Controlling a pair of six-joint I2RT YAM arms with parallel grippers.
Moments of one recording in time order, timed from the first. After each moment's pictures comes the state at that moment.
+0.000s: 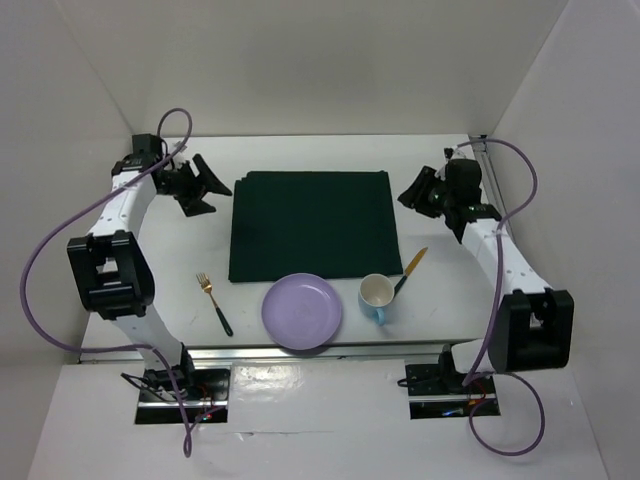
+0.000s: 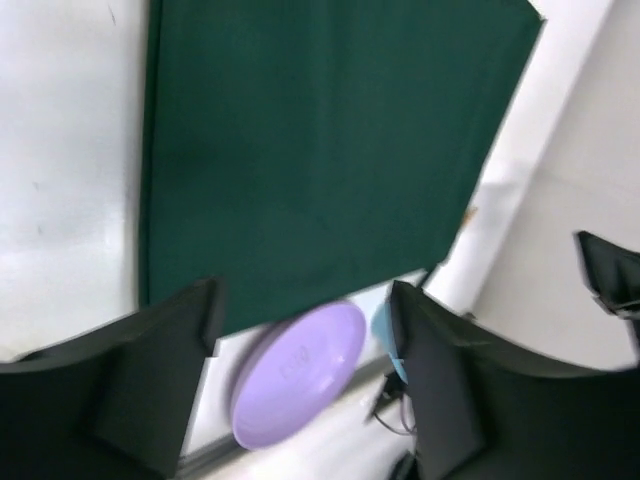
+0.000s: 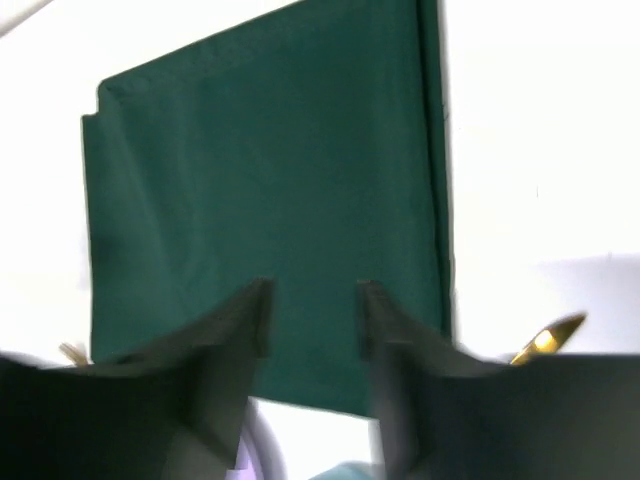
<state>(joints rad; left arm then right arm) 0.19 1.76 1.49 -0.77 0.65 -0.49 0.04 1.32 0.98 -0.21 -0.25 0.48</state>
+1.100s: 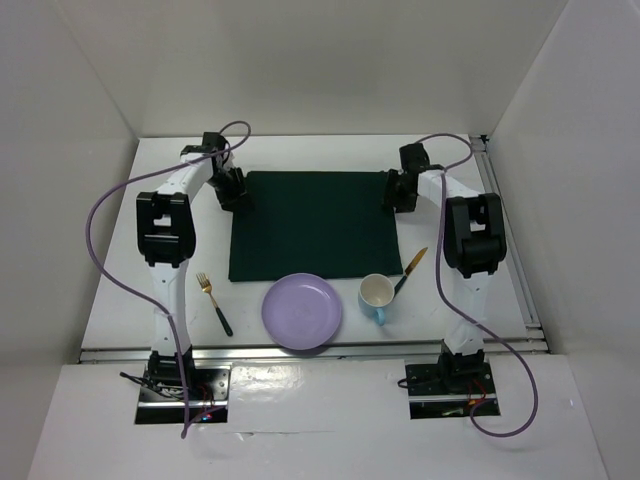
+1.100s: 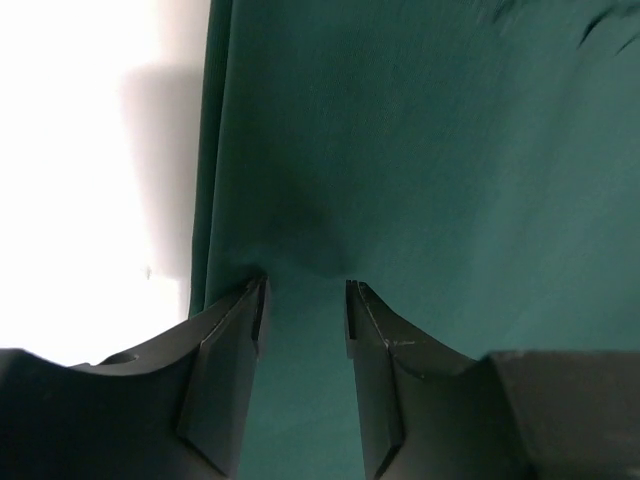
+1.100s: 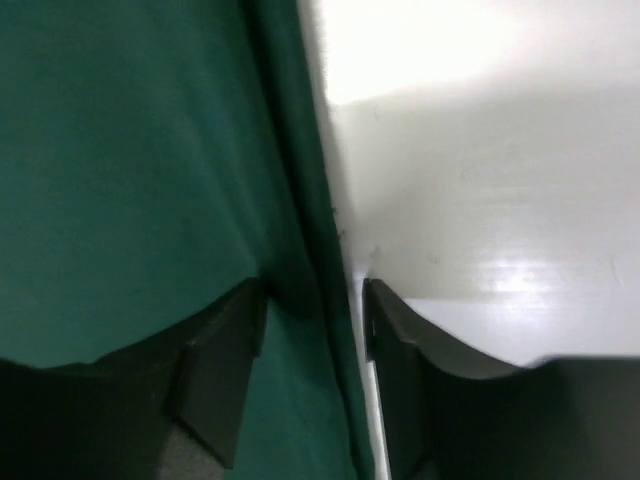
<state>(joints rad) -0.03 2.35 1.98 -0.90 0.27 -0.43 0.12 2.12 1.56 -0.46 -0.04 0.36</state>
